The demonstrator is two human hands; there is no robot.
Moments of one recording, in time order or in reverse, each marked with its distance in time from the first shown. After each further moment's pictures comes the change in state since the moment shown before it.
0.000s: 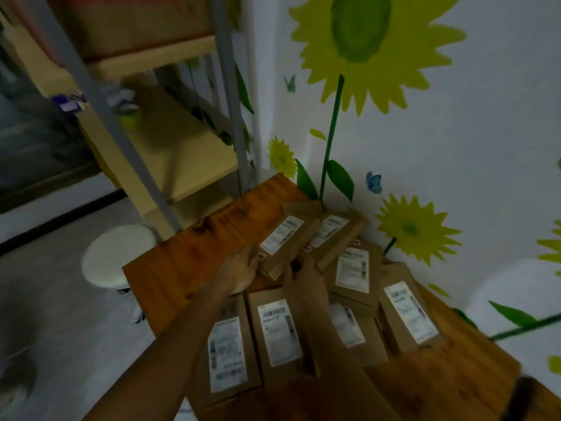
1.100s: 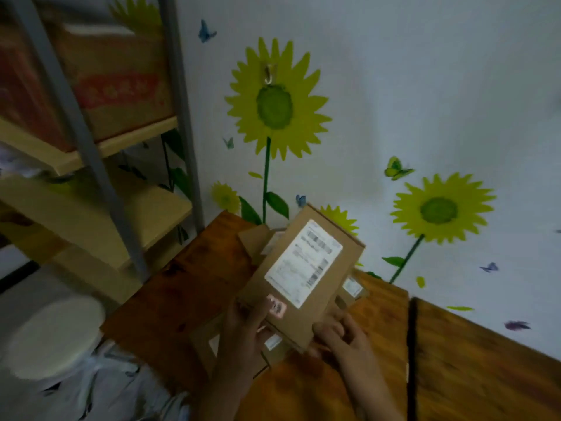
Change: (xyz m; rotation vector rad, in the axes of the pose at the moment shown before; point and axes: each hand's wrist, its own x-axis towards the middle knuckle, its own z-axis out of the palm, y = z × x) left_hand -0.258 0.017 -0.062 -1.315 -0.168 0.087; right_hand -0.282 -0.047 -0.051 0.920 0.204 0.206
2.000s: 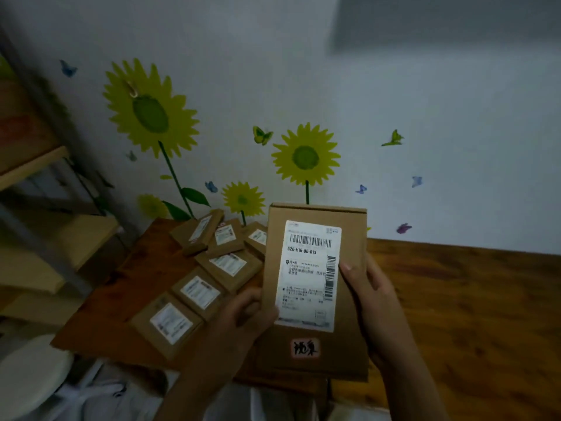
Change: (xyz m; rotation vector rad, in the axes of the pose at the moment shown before) left_hand -0.243 -0.045 0.147 0.562 -0.554 -0.001; right_hand -0.194 -0.014 -0.243 0.186 0.152 -0.423
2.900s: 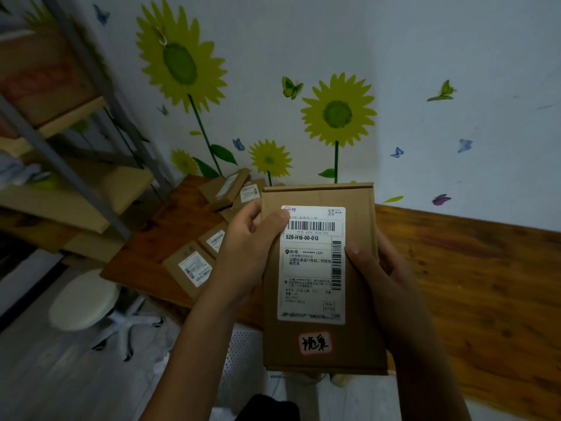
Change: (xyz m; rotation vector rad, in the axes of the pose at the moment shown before) left_hand 0.011 0.020 0.035 -0.083 0.287 0.188; right_hand -0.028 0.012 -0.024 -0.111 -0.220 -0.019
